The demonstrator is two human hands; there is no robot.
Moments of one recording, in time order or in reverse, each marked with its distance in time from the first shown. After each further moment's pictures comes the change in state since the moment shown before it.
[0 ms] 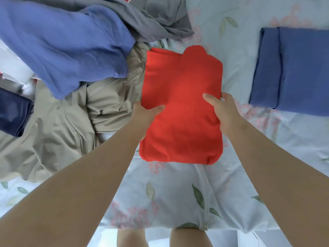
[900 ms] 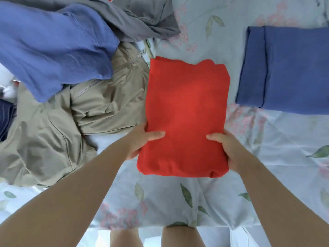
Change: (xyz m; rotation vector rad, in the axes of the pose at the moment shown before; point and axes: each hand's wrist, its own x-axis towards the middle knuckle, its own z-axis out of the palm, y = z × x) left_hand -0.033 -0.028 0.009 -0.001 -0.475 -0.196; right_hand -0.044 0.052 -0.070 0.075 -0.194 0.289
